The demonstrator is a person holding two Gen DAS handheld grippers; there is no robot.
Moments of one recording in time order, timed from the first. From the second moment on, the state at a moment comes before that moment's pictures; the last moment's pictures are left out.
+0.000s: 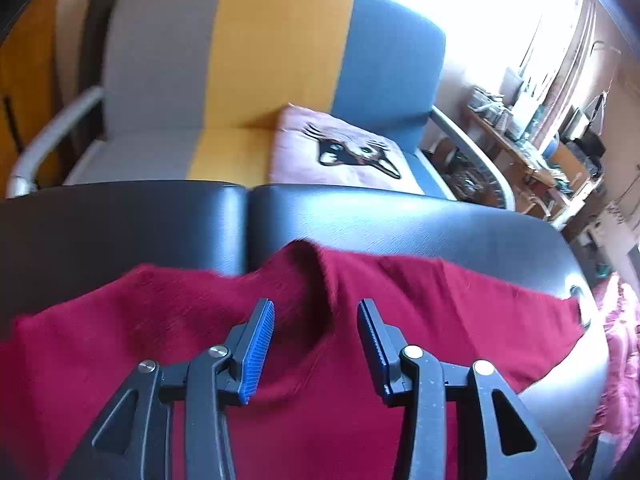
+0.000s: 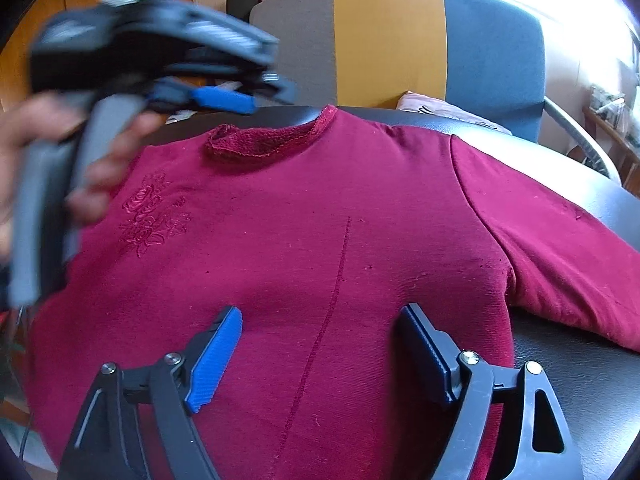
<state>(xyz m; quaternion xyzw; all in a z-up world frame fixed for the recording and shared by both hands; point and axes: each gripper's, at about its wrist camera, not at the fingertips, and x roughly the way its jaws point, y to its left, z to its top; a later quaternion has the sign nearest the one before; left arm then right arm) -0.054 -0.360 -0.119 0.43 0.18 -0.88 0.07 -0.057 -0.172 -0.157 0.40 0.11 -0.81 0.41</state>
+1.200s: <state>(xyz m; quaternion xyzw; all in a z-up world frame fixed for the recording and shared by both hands) 0.054 -0.368 -0.159 0.42 0.13 -0.88 0.17 -0.057 -0.175 -0.159 0.40 0.10 -0.81 0.41</state>
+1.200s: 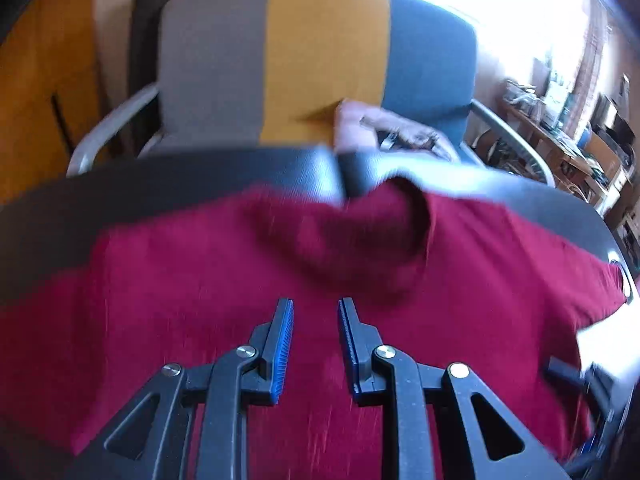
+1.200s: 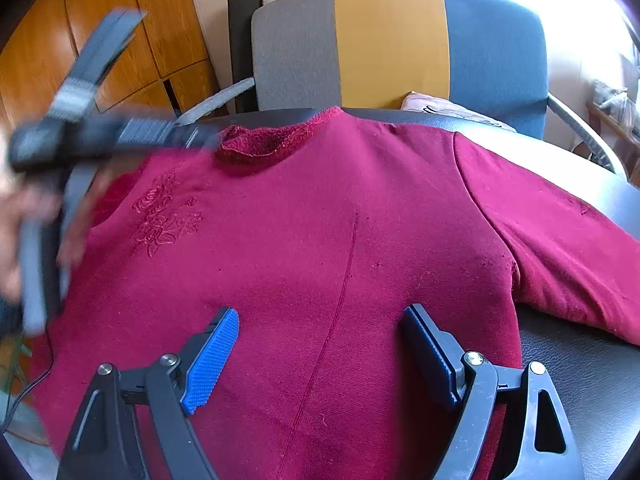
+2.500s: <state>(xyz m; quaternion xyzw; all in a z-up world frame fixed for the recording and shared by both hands) 0.099 -0.356 -0.175 0.39 0.13 -0.89 0.21 -0.254 0.163 -0.148 0.43 -0.08 -0.90 0.01</state>
